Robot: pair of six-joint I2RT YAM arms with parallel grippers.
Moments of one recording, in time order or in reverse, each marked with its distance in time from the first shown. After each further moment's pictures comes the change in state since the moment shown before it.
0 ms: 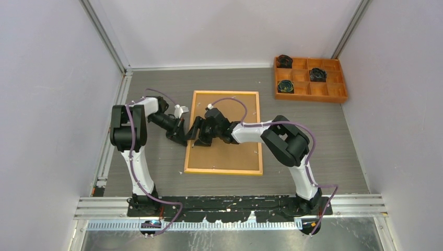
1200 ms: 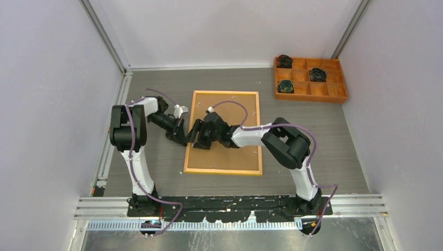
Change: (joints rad) left arm 0.005 0.000 0.000 -0.003 -0.002 0.002; right arm 0.032 -0.026 -0.051 0.039 0.075 0.045
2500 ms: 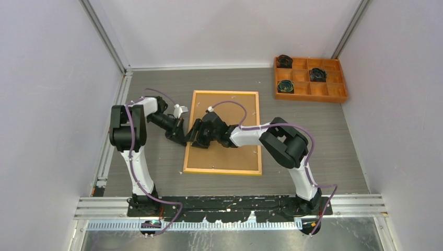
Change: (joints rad) left arm 0.005 0.000 0.000 -0.006 0.004 0.031; right arm -0.002 0.027 0.031 -0.002 0.026 0.033
